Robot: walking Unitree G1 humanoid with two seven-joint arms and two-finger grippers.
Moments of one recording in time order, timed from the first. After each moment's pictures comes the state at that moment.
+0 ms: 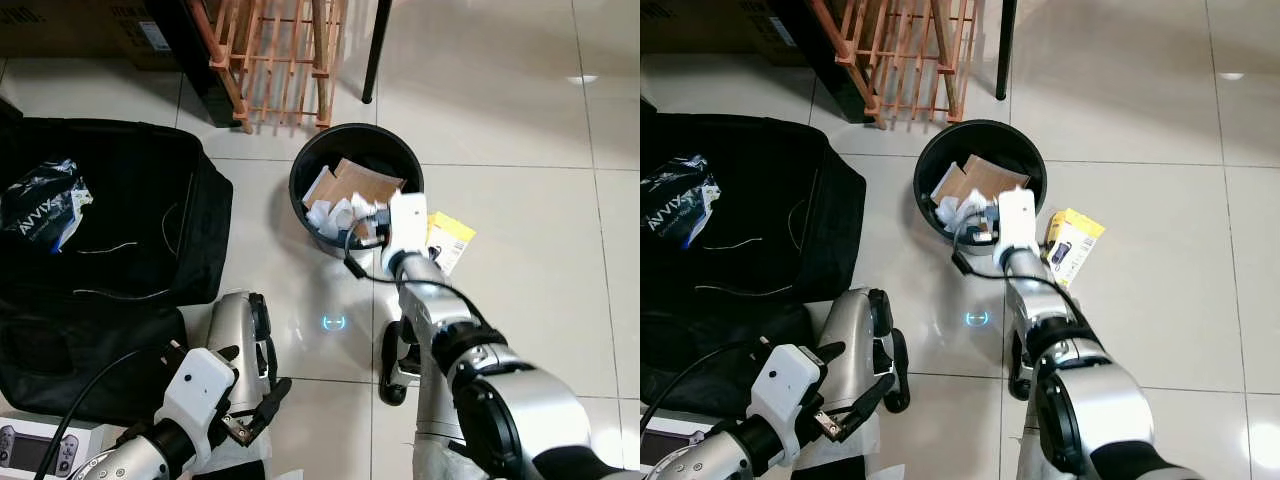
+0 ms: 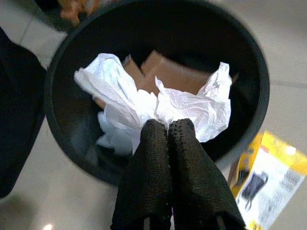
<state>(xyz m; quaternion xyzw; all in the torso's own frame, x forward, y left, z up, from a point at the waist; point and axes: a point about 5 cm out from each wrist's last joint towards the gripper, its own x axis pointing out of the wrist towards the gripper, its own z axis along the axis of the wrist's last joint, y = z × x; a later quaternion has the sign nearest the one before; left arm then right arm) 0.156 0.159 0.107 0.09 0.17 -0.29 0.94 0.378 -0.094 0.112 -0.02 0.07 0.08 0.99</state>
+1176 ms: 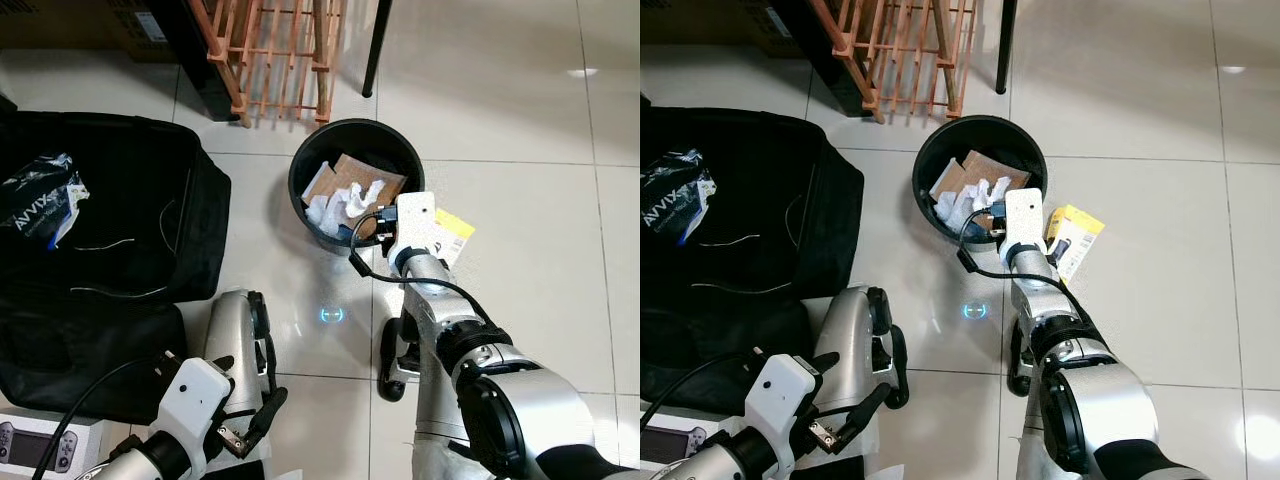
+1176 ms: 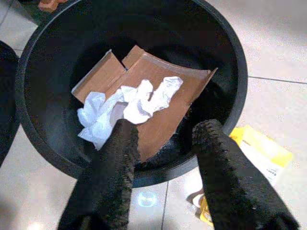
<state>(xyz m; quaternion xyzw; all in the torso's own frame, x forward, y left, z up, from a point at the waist) 0.145 0.160 0.106 0.09 0.18 -0.28 0.94 0.377 -0.106 0.109 -0.03 0.07 0.05 1.00</state>
